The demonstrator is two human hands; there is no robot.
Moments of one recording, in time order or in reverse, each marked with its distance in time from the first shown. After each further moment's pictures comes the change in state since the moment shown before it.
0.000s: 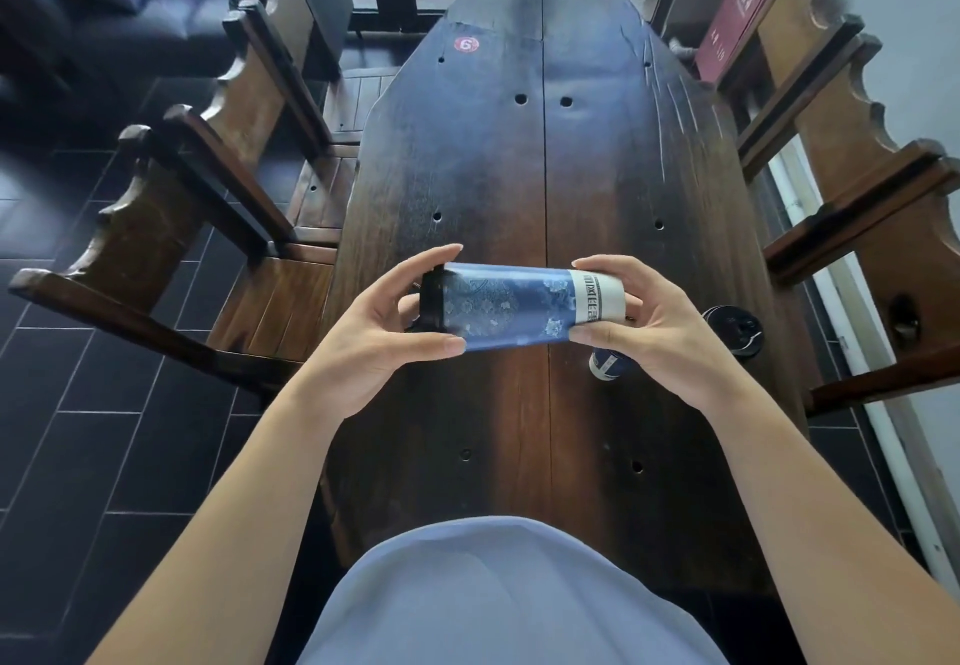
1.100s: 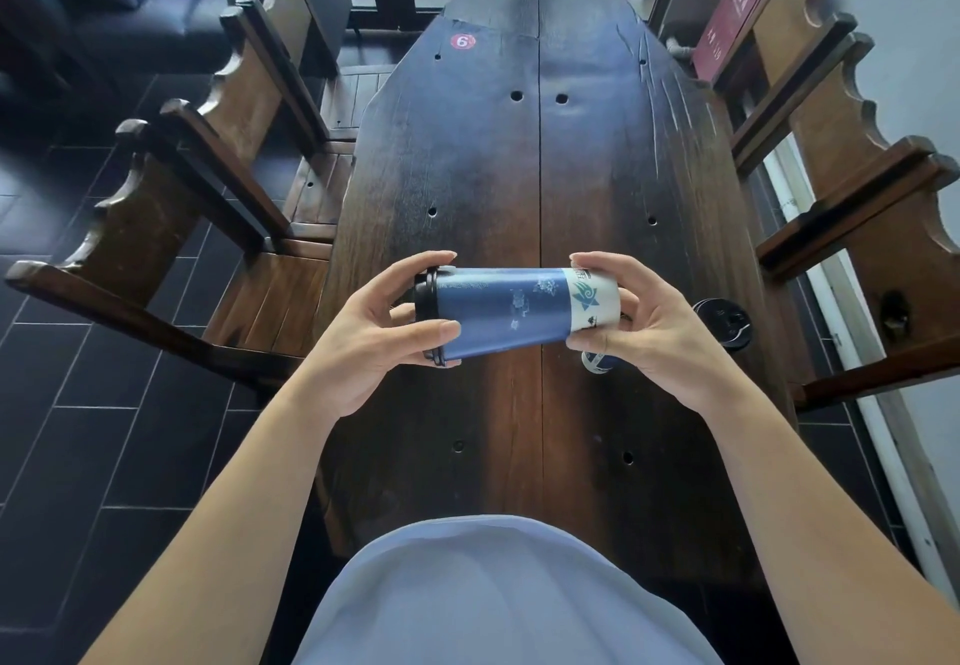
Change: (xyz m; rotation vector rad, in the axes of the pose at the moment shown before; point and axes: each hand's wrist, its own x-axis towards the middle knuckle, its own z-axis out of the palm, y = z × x) left_hand -0.009 -0.004 0.011 0.034 0.076 -0.020; right_hand -0.015 0.006 -0.007 0.063 -0.038 -0.030
